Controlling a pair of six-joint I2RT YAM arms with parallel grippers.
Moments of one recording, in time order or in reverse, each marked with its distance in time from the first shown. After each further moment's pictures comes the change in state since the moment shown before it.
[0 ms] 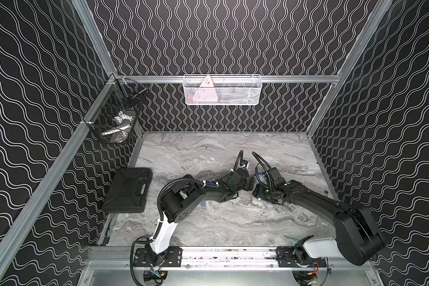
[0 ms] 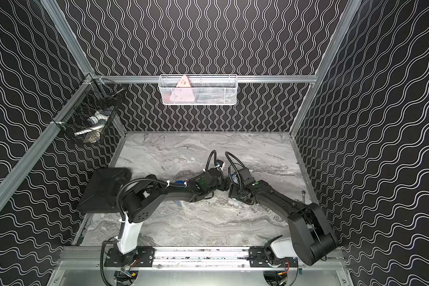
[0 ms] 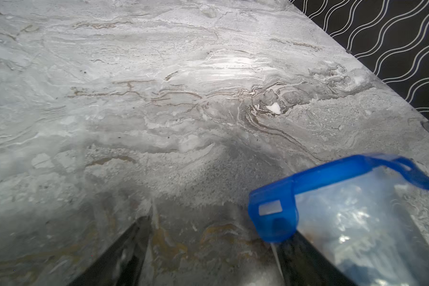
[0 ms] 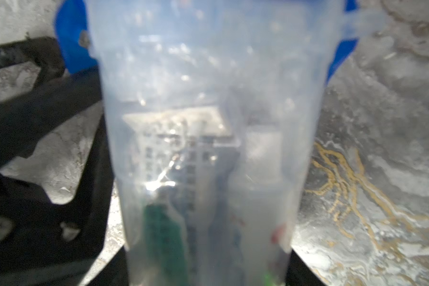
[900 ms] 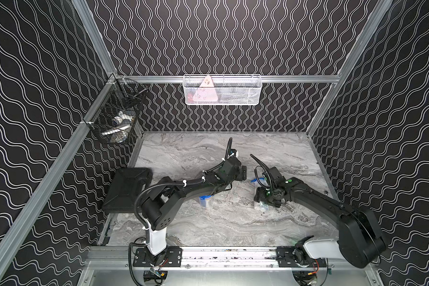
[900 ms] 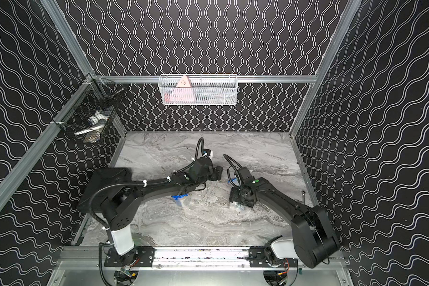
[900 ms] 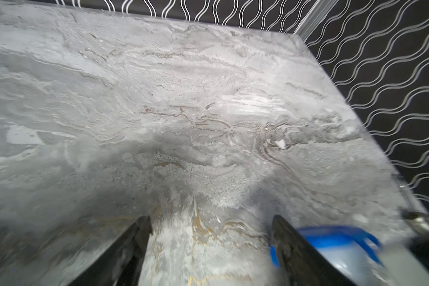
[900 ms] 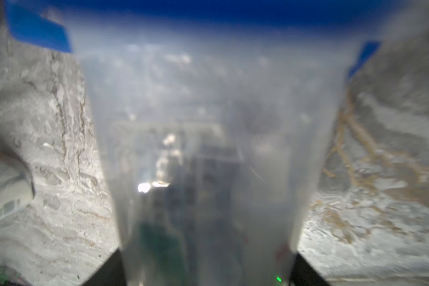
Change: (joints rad) left arm 0.065 -0.249 -0.008 -0.246 0.013 -0.137; right arm 0.004 0.021 0.125 -0.246 0.015 -0.028
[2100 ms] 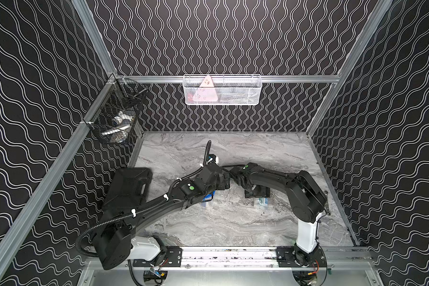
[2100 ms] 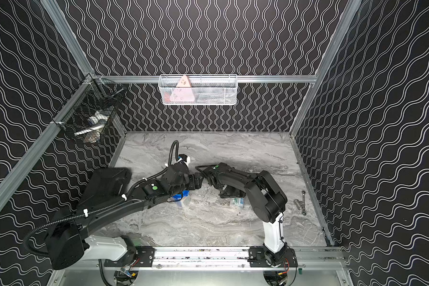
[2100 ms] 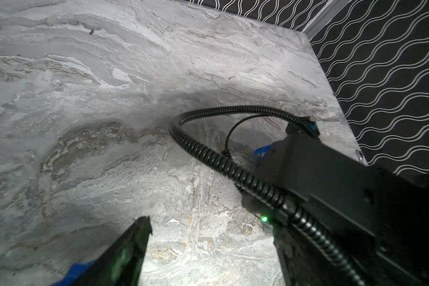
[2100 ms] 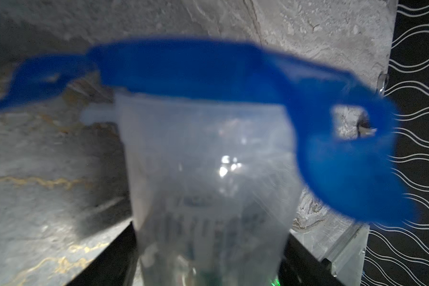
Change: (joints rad) left arm -0.002 -0.476 -0.225 -0.343 0.013 -0.124; right arm 0.253 0.529 0.438 -0.454 0.544 0.272
